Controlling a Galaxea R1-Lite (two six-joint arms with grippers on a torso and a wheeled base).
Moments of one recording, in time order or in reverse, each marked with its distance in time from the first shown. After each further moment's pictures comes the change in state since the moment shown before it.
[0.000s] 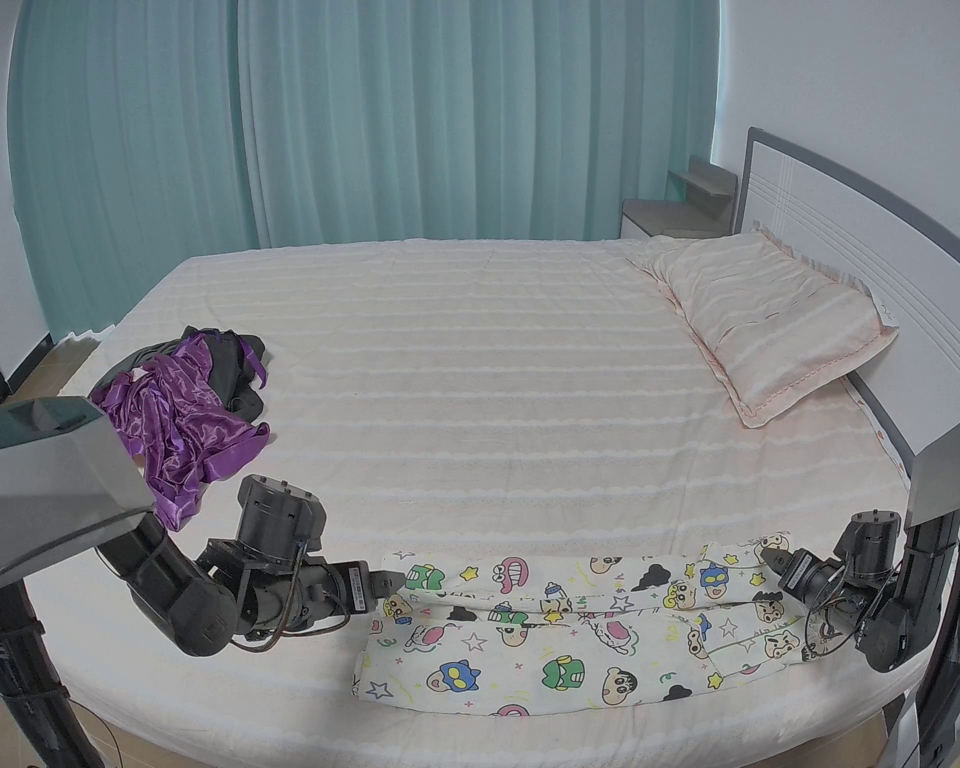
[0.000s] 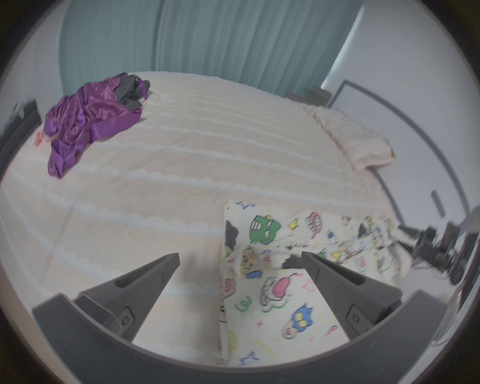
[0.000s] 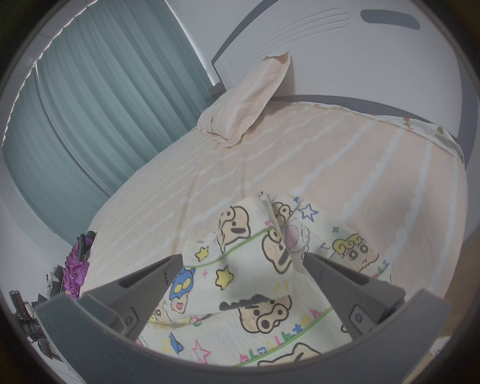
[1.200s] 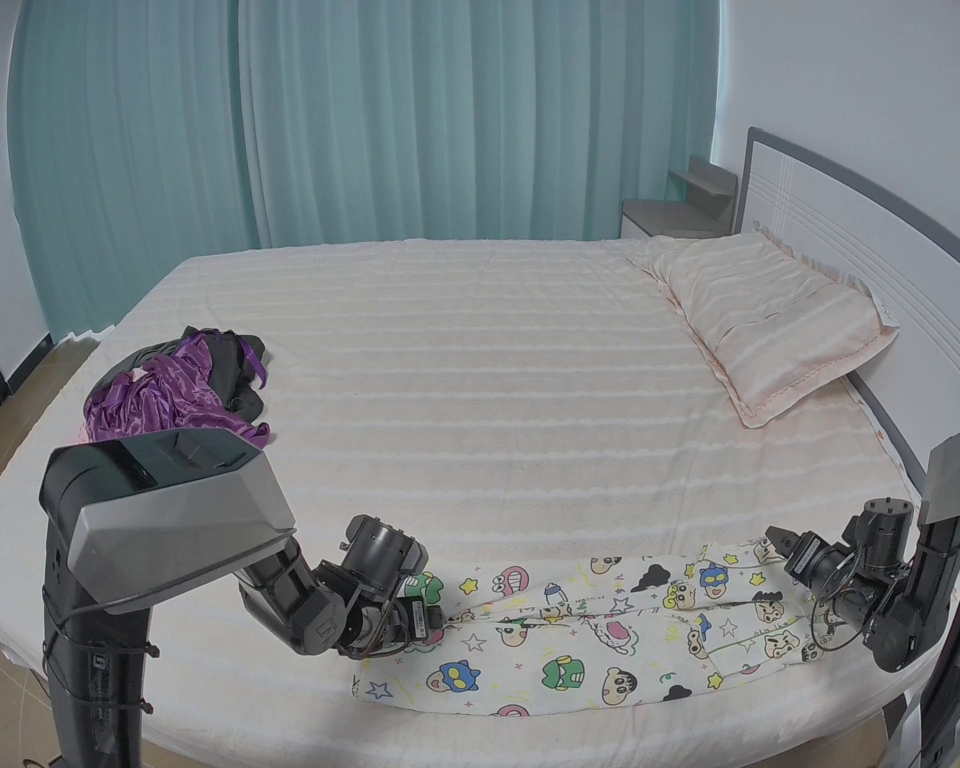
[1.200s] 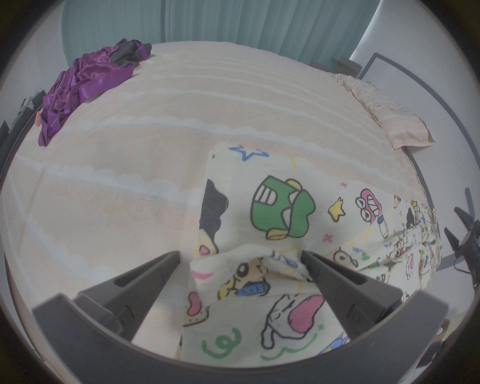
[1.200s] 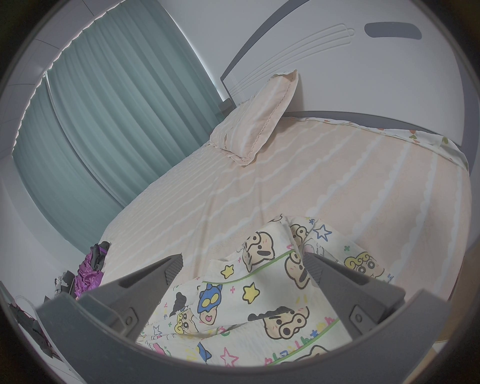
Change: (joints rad) left arm -0.111 0.310 -0.286 0.226 0.129 -0.101; right arm 0.017 -0.081 0.011 -0.028 0.005 0.012
